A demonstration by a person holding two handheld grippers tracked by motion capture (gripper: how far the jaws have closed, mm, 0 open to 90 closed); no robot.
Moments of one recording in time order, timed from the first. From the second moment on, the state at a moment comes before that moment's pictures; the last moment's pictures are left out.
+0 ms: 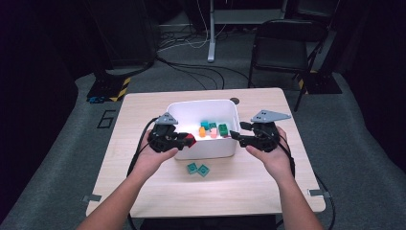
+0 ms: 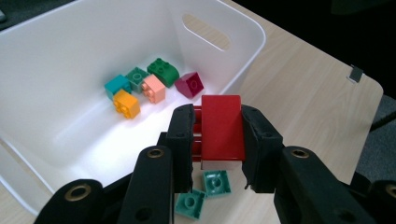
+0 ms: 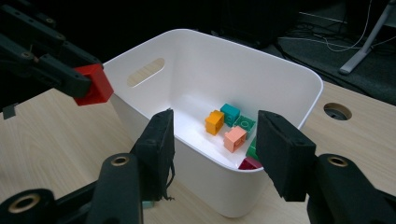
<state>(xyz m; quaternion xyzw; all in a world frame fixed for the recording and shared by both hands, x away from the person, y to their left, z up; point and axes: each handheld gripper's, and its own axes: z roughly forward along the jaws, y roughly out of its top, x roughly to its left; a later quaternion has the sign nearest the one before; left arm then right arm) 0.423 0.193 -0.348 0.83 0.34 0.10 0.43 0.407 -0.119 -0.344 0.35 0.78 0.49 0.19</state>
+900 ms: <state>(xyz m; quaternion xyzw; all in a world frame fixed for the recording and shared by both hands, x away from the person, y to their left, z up) 0.515 0.161 -0.356 0.83 0.37 0.10 0.40 0.407 -0.119 -0.345 0.36 0.77 0.49 0.18</state>
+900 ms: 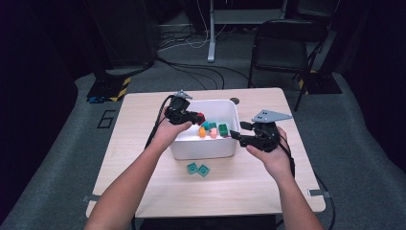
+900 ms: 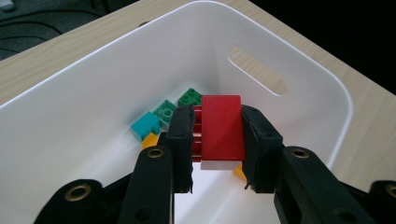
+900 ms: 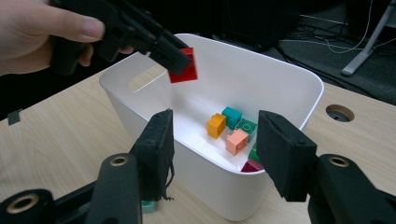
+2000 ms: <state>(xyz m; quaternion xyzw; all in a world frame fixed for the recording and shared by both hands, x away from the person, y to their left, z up) 0.507 0.168 -0.352 0.84 0.37 0.12 0.38 0.403 -0.117 -0.343 0.35 0.77 0.50 0.18</state>
